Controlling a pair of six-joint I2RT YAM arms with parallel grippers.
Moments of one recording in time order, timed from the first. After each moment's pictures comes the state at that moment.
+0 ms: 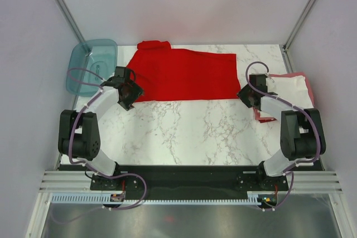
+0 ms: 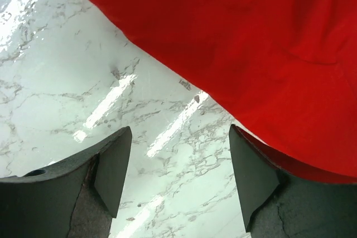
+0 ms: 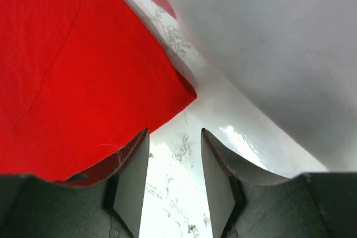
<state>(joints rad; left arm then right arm) -0.14 1.60 1.08 -0.54 -0.09 -0.98 0.07 1.58 0.85 -0.10 0.13 0.88</state>
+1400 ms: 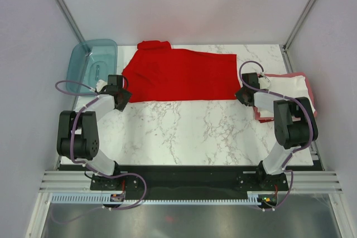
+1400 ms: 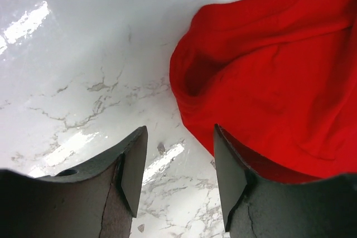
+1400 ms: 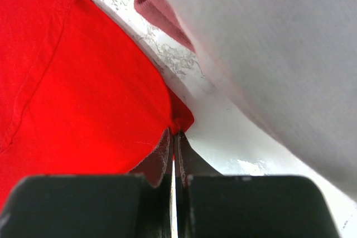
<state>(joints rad) -0.05 1.59 0.89 -0.26 -0.26 -1.07 0.12 1.74 0.92 -0.06 0.25 0.94</state>
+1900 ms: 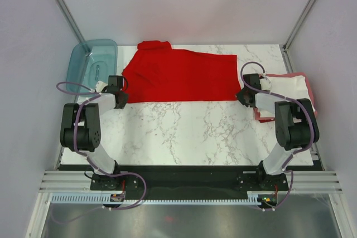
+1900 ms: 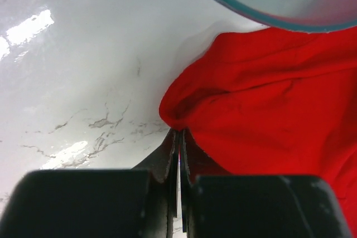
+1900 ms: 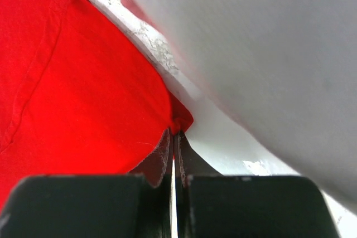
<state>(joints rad) -0.02 1.70 0.89 -0.17 -0.31 -1.09 0.11 1.73 0.91 -0.06 0.22 0.94</state>
